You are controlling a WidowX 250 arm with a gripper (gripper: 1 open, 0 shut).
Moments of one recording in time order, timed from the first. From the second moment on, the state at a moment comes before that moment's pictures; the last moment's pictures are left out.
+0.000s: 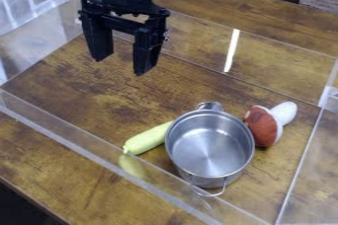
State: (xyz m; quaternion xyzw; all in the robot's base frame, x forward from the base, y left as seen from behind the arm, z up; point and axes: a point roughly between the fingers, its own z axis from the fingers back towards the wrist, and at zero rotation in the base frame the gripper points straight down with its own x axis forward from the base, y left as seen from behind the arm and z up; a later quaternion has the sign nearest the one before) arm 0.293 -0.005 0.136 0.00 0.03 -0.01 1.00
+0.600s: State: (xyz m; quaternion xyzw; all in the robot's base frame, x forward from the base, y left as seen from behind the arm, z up) arm 0.291 -0.009 0.080 -0.01 0.07 -0.06 1.00
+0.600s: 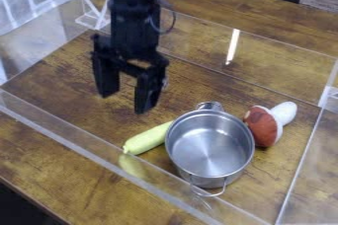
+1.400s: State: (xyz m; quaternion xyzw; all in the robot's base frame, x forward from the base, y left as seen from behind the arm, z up) arm 0.283 -0.024 0.040 -0.02 0.05 -0.13 0.99
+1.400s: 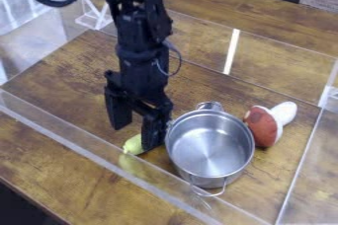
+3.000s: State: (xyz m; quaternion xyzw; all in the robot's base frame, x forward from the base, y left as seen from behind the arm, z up) arm 0.308 -0.014 0.028 -0.06 0.05 -0.15 0.99
